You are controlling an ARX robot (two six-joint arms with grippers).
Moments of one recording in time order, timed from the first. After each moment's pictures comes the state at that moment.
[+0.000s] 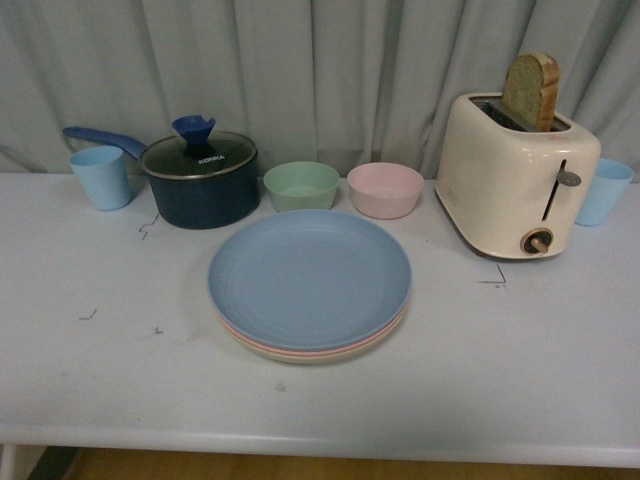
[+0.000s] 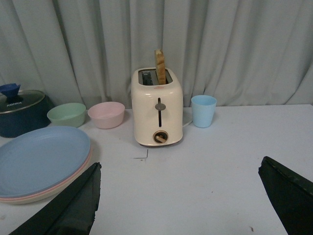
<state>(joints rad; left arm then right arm) 0.00 0.01 0.01 0.00 0.00 -0.01 0.00 0.00 0.01 0.00 0.00 0.00</state>
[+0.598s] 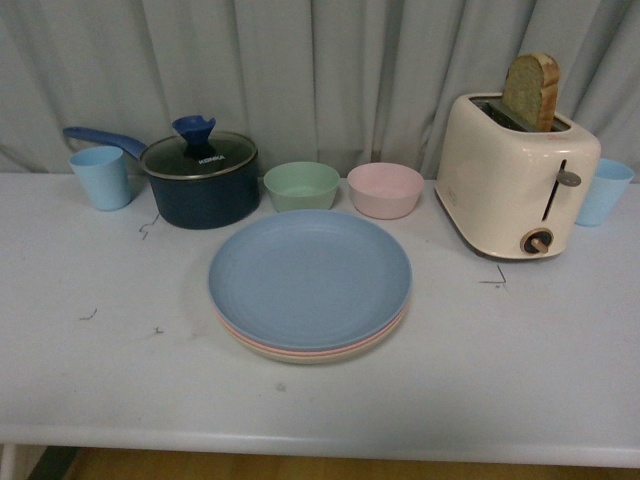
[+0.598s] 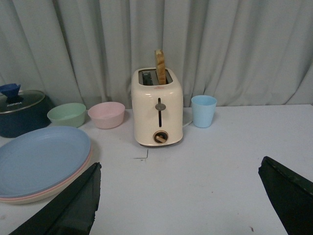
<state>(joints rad) 0.00 0.01 0.01 0.00 0.00 -0.01 0.00 0.00 0.01 0.00 0.00 0.00</state>
